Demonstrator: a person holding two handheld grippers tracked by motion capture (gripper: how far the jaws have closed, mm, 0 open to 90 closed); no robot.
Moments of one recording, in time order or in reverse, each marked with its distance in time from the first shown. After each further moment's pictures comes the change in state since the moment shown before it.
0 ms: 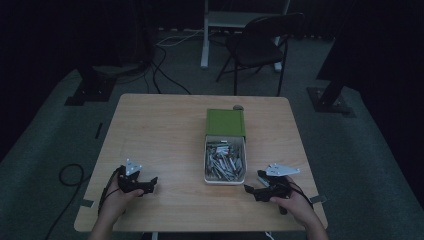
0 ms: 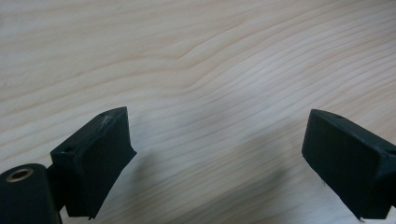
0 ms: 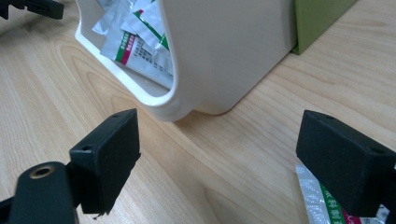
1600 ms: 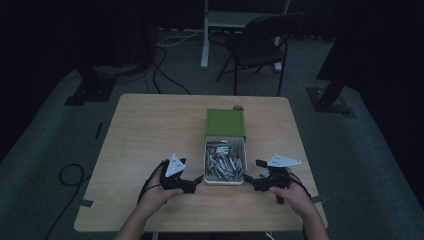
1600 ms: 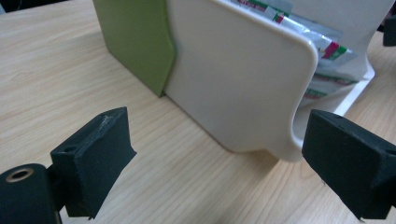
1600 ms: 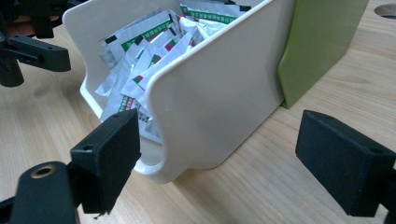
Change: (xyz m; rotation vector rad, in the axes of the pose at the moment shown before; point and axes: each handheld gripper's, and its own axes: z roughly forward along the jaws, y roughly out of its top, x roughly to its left) left arm -0.107 0.059 0.024 -0.246 -0.300 0.193; right arm -0.010 0.026 0.002 -0.096 0.020 -0.017
